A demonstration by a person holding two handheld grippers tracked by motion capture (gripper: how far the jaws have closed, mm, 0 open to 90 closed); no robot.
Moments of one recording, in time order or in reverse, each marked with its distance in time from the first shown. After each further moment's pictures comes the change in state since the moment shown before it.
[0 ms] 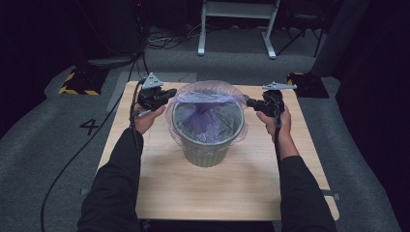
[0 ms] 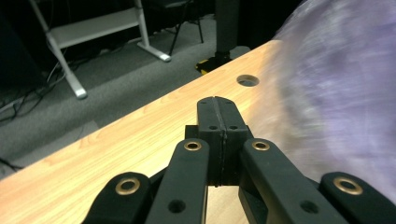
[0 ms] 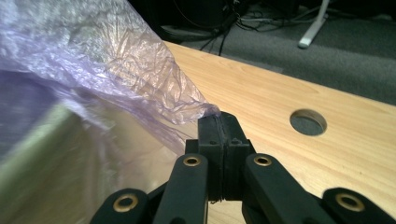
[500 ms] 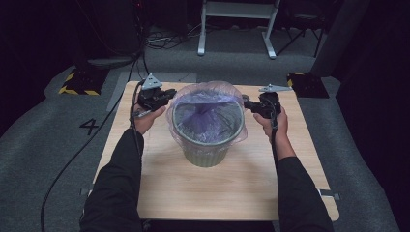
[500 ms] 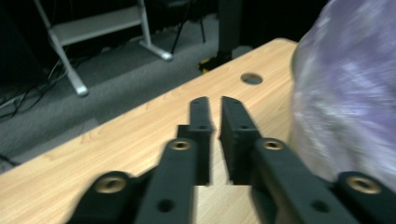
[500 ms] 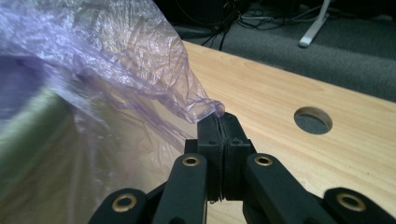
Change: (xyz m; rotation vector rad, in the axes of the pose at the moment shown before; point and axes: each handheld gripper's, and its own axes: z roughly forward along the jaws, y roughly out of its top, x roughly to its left) left arm 0.004 -0.005 -0.009 -0.022 -0.004 0.004; right arm 0.005 -0.005 0.008 0.005 0.000 -0.018
